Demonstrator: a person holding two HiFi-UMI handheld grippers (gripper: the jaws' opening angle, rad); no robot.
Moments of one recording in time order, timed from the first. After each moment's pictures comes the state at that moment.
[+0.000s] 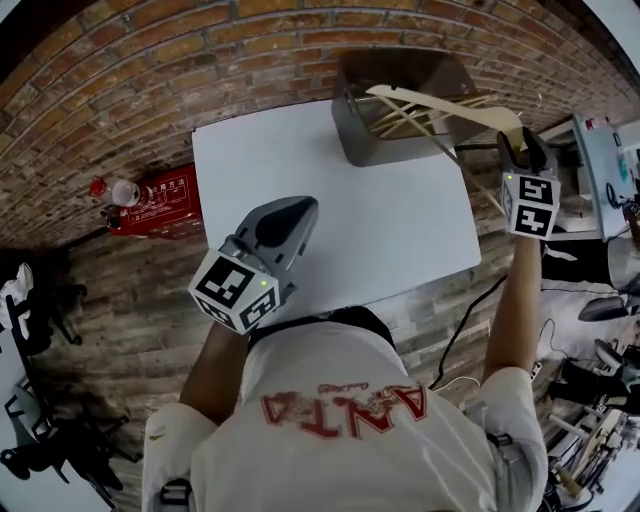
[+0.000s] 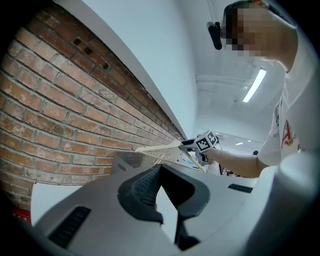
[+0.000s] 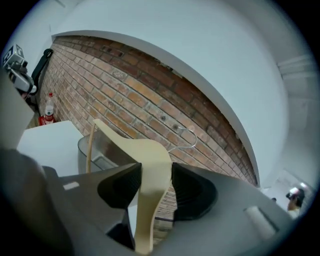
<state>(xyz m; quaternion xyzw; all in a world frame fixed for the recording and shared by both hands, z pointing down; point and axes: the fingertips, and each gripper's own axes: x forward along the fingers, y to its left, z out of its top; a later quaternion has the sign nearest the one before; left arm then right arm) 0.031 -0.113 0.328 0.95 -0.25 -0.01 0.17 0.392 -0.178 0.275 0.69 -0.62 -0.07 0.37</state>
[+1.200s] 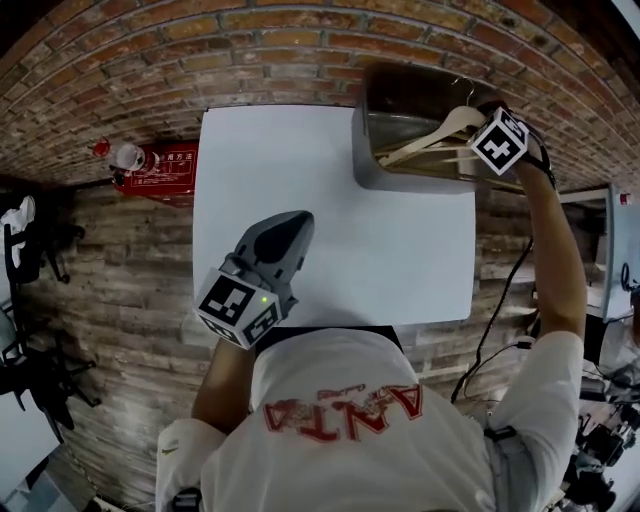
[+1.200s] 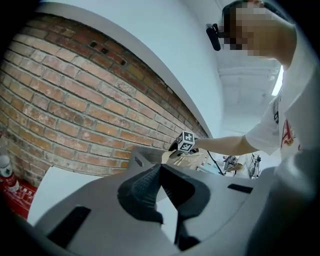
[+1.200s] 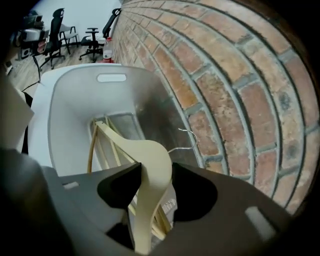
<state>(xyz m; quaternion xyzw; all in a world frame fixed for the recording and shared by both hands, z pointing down) 0.070 -0.144 0.371 0.89 -0.40 -0.01 0.20 0.377 -0.373 0.427 0.32 -0.67 -0.08 0.66</state>
